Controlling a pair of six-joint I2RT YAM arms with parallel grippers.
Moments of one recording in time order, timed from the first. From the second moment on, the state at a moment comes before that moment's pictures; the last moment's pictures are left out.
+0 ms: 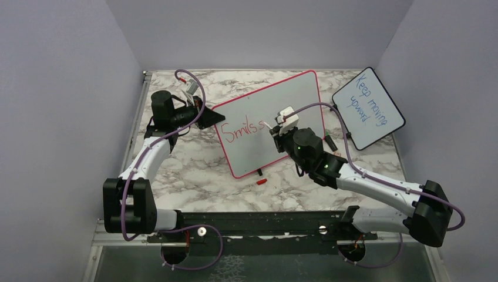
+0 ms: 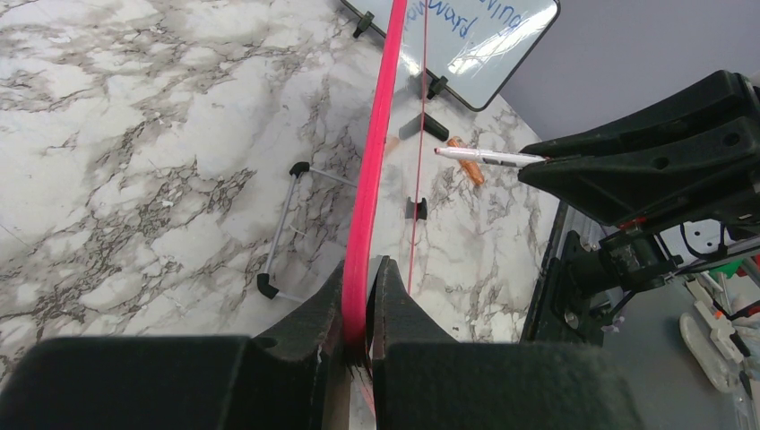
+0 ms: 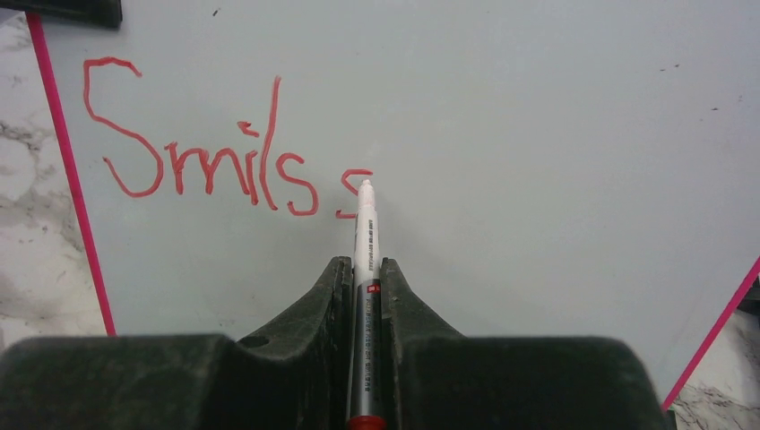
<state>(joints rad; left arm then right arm) -0.04 1.34 0.87 0.22 1.03 -0.33 0.93 1.18 0.78 0.19 0.41 -0.04</state>
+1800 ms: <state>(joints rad) -0.05 1.34 0.87 0.22 1.02 -0.33 0.92 1.21 0.77 0.24 0.50 -0.09</state>
